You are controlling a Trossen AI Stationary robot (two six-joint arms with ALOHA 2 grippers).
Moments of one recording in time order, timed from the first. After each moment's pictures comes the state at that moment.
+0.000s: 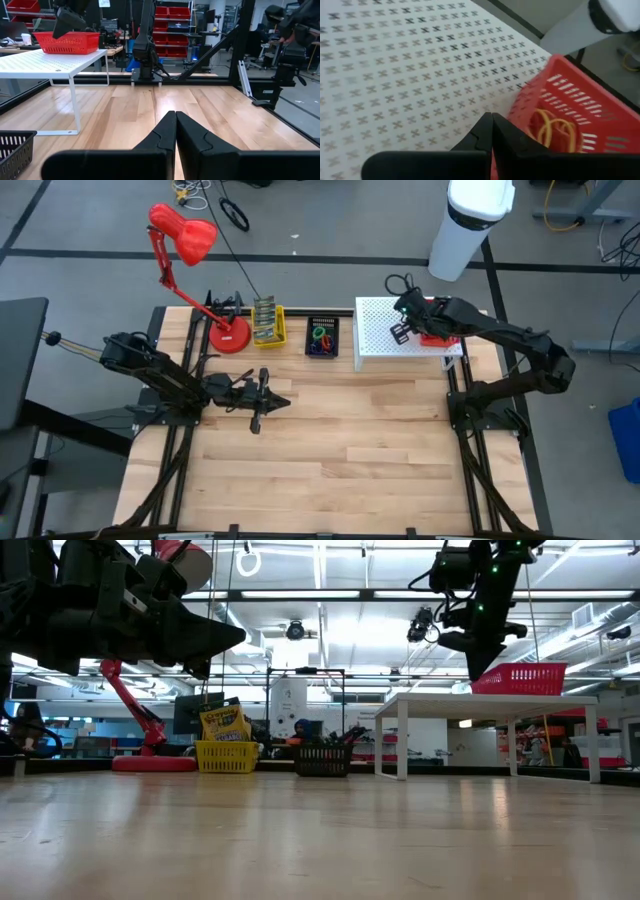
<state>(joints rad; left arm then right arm) -0.11 1.45 0.14 1.36 -0.06 0.00 -0.58 1.31 1.14 -0.99 0.51 0.32</state>
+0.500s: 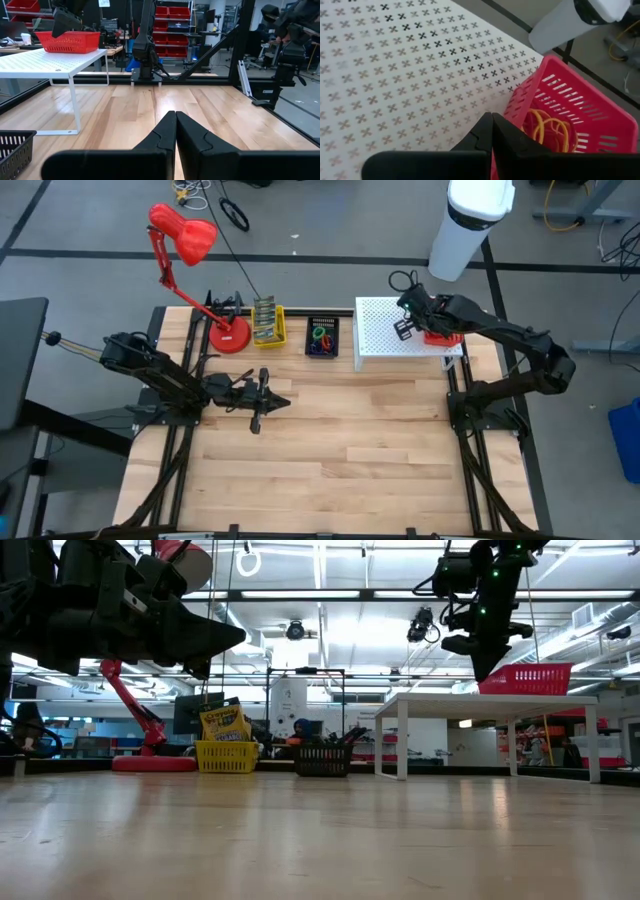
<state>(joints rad) -0.11 1.45 0.14 1.36 -0.06 0.00 -0.63 1.31 1.14 -1.01 0.53 0.34</state>
